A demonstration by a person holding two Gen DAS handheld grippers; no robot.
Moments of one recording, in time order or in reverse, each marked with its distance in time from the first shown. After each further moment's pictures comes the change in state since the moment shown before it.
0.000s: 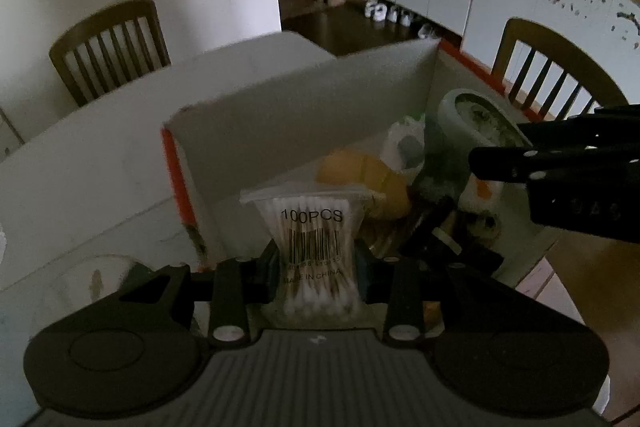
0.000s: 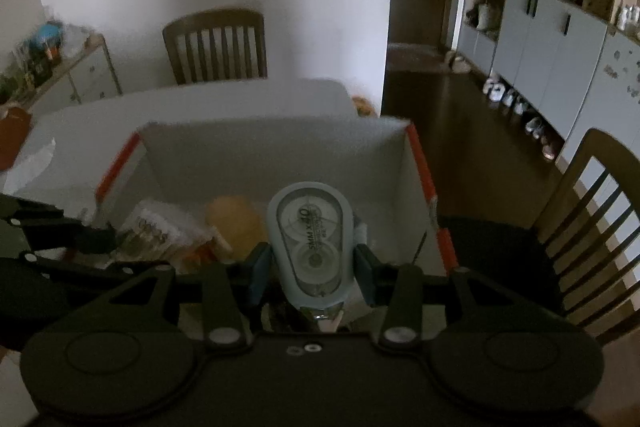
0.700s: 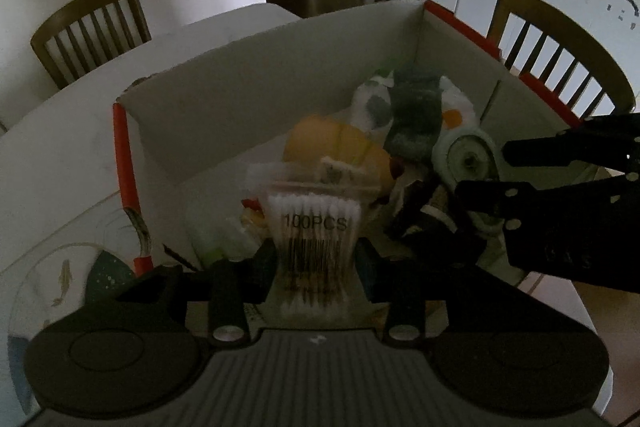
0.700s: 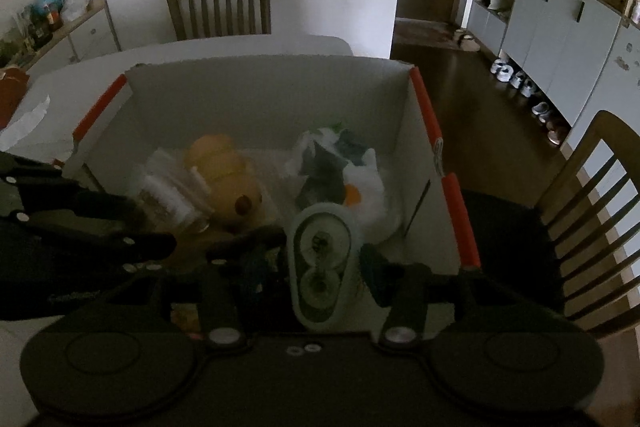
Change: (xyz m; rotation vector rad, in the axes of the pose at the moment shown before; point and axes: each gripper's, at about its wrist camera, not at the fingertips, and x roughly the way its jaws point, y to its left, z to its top) left arm 0.024 -0.012 -0.009 0.014 0.054 -0.024; right arm 0.017 -0.009 -0.019 -0.041 0.075 0.005
